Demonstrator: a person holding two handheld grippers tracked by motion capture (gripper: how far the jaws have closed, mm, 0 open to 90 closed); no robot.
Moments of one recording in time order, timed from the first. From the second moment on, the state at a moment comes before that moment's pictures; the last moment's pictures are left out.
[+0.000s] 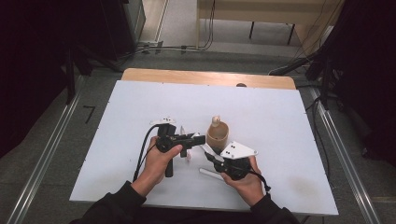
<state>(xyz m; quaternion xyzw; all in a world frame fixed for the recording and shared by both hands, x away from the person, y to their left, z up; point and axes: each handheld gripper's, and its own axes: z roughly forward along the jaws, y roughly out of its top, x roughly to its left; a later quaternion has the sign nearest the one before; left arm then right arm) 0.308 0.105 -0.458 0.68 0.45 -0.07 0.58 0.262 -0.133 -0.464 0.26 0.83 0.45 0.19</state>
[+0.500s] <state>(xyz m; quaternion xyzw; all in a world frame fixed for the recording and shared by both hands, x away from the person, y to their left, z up) 0.301 0.099 -0.453 0.69 0.42 -0.04 0.59 0.267 -0.132 -0.470 0.27 0.84 0.44 0.17</state>
